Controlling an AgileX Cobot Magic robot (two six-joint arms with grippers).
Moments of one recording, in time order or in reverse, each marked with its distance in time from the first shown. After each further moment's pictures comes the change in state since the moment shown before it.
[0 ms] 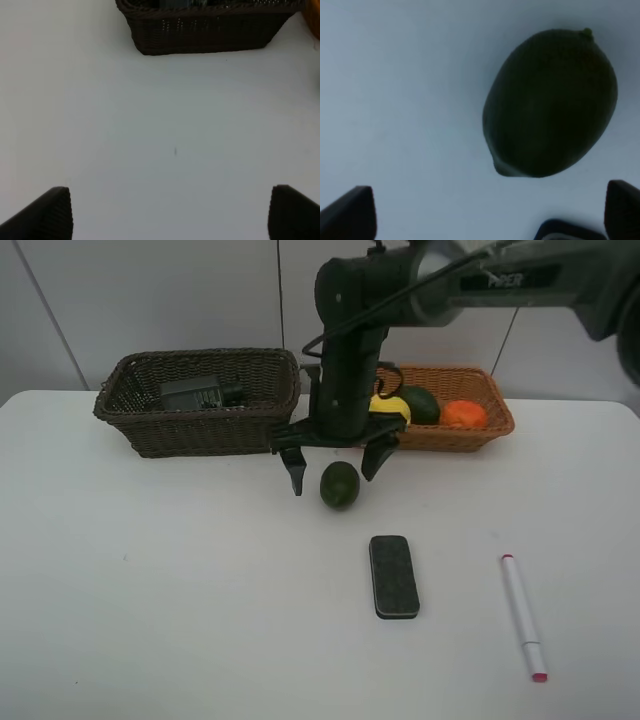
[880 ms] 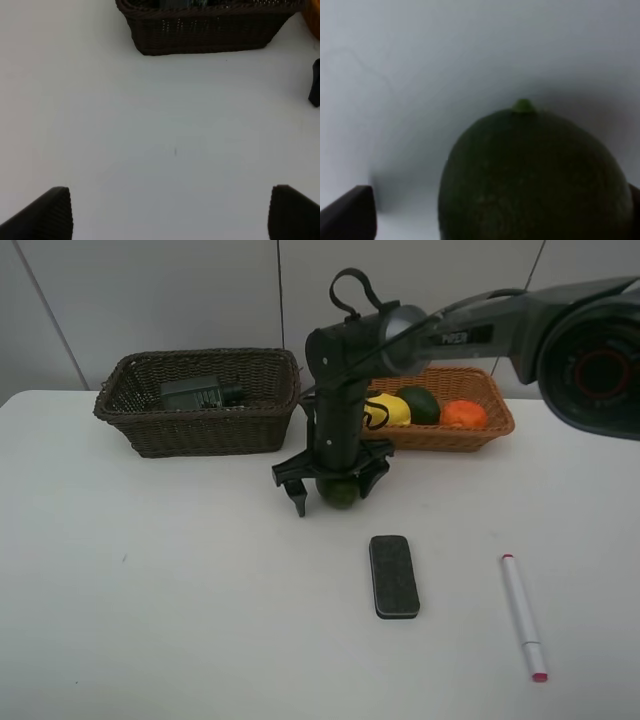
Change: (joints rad) left arm 0.000 0.000 0.000 0.000 0.000 0.000; right arm 0.000 0.126 0.000 -0.080 -0.150 -0.003
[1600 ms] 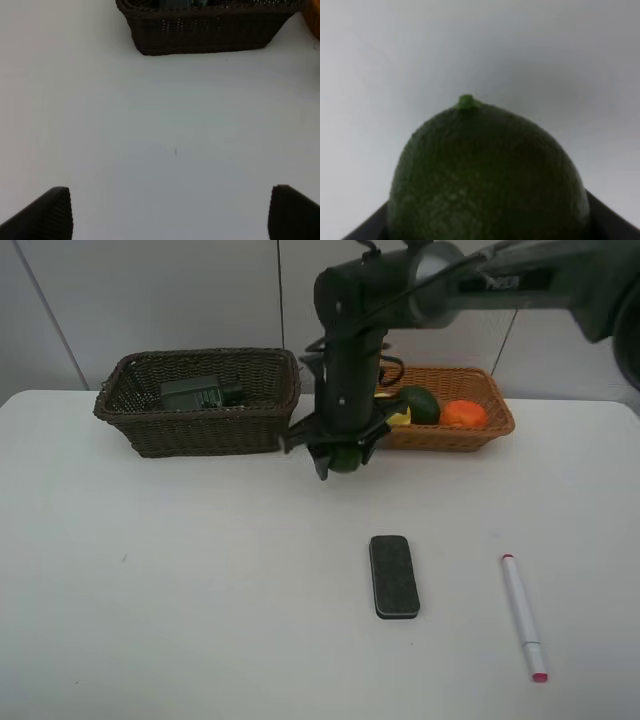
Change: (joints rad) left arm 0.000 0.000 0.000 0.000 0.000 0.000; right arm -0.001 -0.157 0.000 -0.072 0.071 -0.059
